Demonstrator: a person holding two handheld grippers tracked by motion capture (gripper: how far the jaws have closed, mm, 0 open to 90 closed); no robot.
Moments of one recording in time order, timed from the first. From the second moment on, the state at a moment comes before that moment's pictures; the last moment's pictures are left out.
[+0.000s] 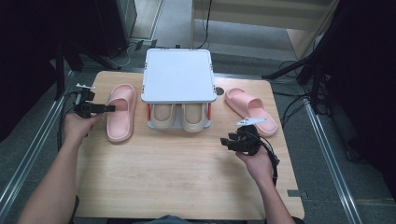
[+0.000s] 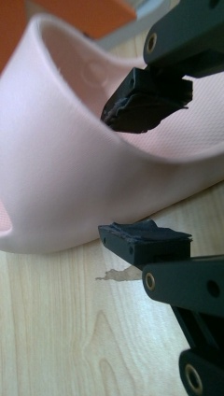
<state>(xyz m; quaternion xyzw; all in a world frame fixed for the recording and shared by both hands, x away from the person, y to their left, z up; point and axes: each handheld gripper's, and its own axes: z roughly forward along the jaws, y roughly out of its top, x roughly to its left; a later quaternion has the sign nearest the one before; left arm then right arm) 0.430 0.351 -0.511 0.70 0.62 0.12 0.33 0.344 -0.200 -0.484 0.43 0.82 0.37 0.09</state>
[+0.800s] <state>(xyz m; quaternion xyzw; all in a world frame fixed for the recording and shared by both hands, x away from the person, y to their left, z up) 0.438 0.352 -0.510 0.69 0.64 0.16 0.31 0.334 -0.212 -0.484 0.44 0.81 0.37 0.10</state>
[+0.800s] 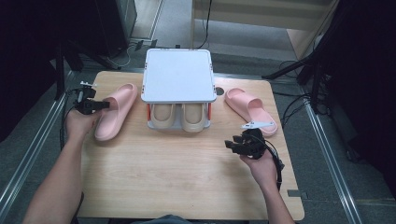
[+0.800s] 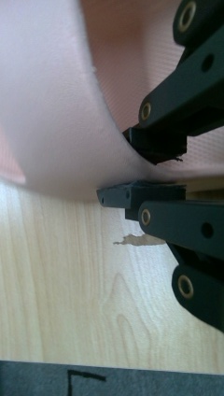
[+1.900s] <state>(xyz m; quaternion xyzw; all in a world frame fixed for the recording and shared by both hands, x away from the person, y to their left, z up) 0.449 0.349 -0.405 0.67 0.66 0.13 0.30 0.360 -0.193 -0.478 0.43 0.81 0.38 0.09</state>
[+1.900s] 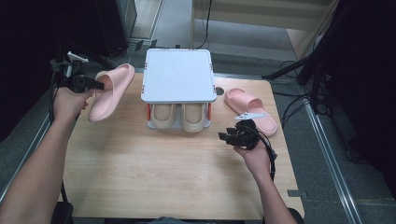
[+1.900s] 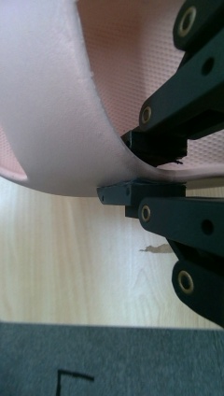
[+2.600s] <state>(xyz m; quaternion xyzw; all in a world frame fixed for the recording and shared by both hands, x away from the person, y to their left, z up) 0.478 0.301 -0.315 0.68 0.64 0.16 0.32 0.368 -0.180 -0.478 0.41 0.83 0.38 0.08</state>
